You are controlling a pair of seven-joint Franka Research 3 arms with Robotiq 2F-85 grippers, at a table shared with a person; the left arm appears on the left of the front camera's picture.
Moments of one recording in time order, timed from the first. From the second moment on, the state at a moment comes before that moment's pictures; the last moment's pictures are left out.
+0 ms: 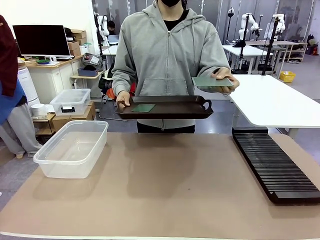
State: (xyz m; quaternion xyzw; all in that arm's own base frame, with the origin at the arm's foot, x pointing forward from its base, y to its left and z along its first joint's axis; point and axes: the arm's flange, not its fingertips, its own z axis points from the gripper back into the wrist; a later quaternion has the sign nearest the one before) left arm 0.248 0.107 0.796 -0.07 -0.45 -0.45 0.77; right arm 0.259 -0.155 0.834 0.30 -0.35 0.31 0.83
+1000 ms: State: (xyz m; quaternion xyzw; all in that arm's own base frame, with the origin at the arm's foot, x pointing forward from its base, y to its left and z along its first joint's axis) left arm 0.248 0.107 0.797 -0.07 -0.45 -0.45 0.77; right arm 0.288 -0.100 0.723 0.44 -0.21 0.08 0.87
